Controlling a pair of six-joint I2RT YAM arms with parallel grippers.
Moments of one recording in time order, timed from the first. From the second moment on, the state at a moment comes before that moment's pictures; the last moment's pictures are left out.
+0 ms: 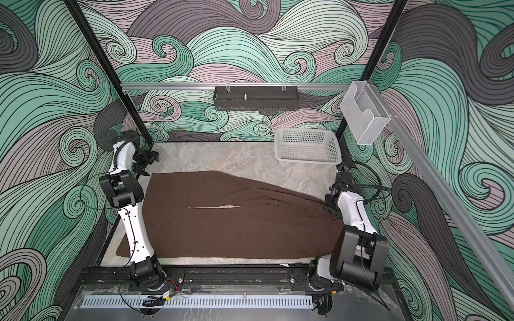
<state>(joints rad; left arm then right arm) 0.35 2.54 2.46 -1.30 0.10 -0.92 -0.32 1.38 0.91 -0.81 0.15 1.07</state>
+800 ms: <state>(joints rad) 0.35 2.68 2.59 -1.39 0.02 -1.02 -0.32 1.44 0.91 -0.75 0.13 1.06</state>
